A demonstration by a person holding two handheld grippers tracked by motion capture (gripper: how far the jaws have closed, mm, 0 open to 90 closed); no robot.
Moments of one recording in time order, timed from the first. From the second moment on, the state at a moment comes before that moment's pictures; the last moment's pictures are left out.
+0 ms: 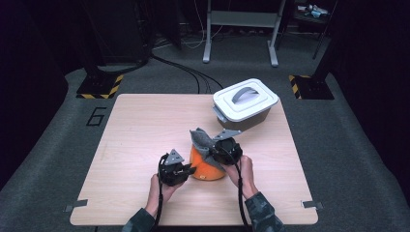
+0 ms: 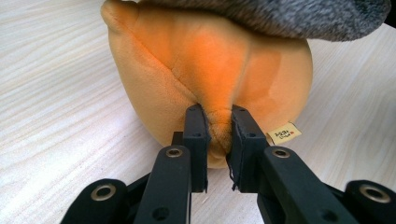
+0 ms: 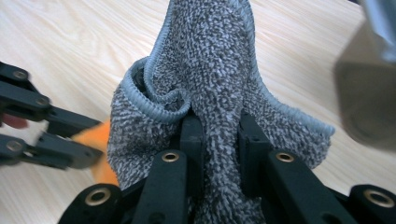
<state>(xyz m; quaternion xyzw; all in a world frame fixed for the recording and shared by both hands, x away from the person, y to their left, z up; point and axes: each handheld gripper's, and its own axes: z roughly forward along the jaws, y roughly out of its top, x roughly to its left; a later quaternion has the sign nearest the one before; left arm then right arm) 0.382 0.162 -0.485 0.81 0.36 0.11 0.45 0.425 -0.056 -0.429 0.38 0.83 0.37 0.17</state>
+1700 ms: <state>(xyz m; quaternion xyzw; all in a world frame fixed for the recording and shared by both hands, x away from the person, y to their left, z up) 0.380 0.163 -0.479 0.81 0.35 0.13 0.45 0.435 -0.080 -0.440 0.41 0.82 0.36 0.18</state>
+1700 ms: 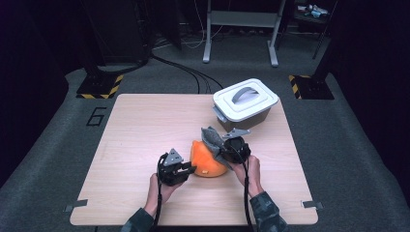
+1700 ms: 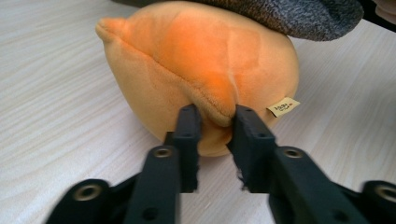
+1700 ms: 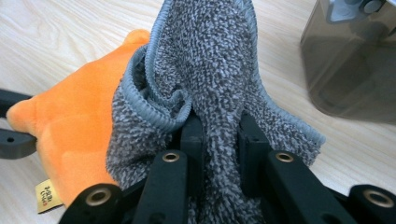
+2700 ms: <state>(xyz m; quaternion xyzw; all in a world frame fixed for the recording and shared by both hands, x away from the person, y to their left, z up) 0.381 0.157 -0.476 0.81 0.36 0.12 0.45 0.409 -0.046 -0.426 0.36 0.84 0.38 0.18</state>
